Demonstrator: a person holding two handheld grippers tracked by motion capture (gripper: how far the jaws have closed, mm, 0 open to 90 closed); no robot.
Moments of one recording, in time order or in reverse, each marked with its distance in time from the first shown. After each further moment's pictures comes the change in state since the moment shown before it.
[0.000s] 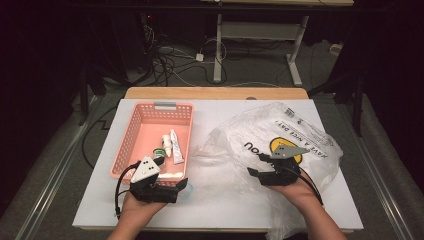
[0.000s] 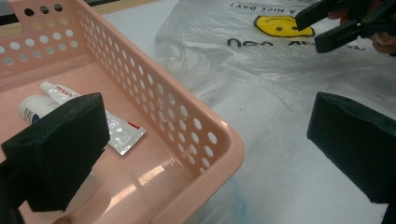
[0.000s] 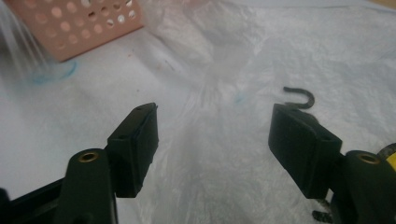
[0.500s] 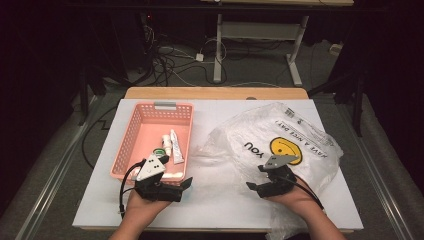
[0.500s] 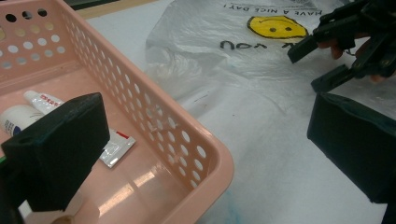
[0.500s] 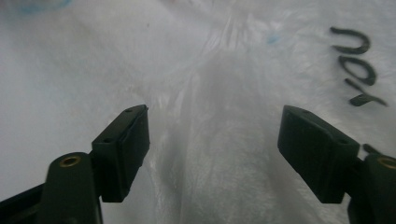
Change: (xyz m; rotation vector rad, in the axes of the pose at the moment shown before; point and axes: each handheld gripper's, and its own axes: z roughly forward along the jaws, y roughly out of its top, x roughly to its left) left arm -0.005 0.006 0.009 0.003 -0.022 0.015; right arm 0.009 -0.022 0.015 0.156 0.039 -0.042
